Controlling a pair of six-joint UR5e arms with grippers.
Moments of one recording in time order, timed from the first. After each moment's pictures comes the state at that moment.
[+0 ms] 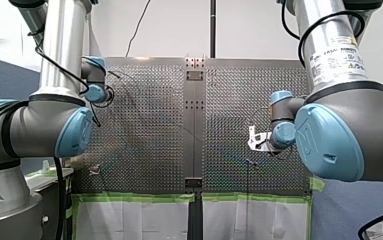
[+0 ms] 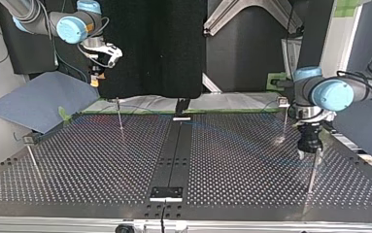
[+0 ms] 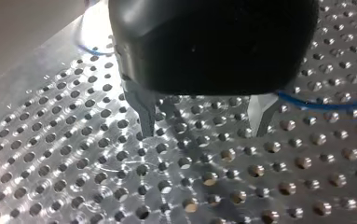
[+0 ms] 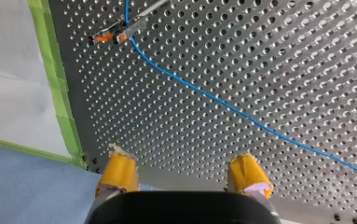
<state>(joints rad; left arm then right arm) 0.21 -1.79 -1.83 -2.56 -1.54 -2.26 1.85 -1.11 2.02 -0.62 1.63 1.55</state>
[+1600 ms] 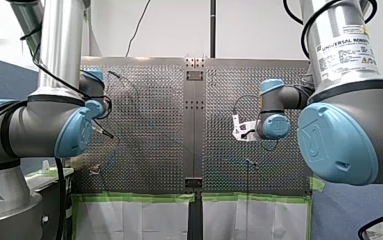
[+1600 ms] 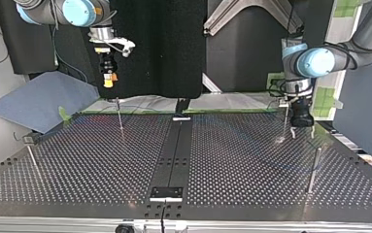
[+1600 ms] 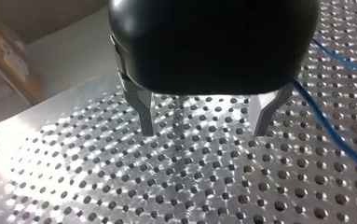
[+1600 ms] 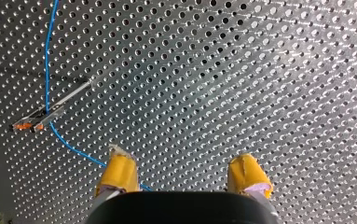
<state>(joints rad) 0.19 -1.73 -2.10 -2.28 -1.59 -2.68 1.96 -1.23 2.09 -0.74 1.57 1.46</state>
